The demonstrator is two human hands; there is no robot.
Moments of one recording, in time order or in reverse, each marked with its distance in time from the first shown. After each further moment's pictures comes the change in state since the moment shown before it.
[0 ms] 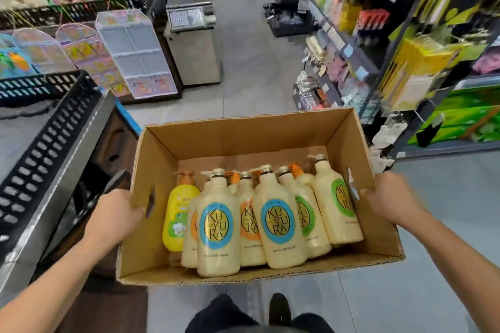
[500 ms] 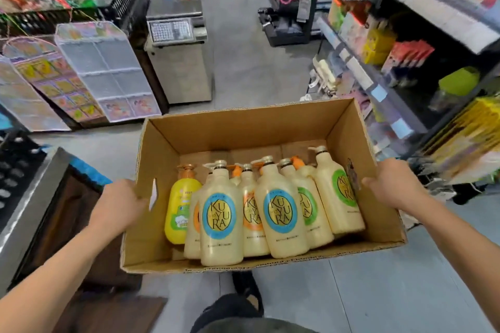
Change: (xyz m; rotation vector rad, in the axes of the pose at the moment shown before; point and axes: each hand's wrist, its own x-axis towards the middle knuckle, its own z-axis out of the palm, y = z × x) left_hand 0.358 0.103 0.014 0.020 -0.031 0.024; right_hand 0.321 -0.149 -0.048 -0.099 0.042 0.007
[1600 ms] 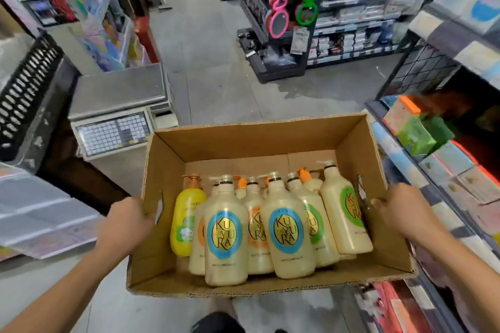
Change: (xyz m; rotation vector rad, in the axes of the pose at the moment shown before) left_hand 0.763 0.273 -0.031 -0.001 -0.141 0.118; right_hand 0.679 -0.261 -0.095 0.026 0.063 0.105
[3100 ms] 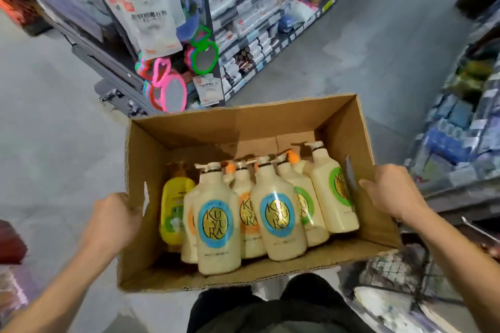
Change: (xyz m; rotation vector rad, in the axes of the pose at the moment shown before) left_hand 0.862 0.519 -0.032 0.156 -0.129 0.429; right_hand 0.744 -0.132 -0.081 0.195 0.076 0.636
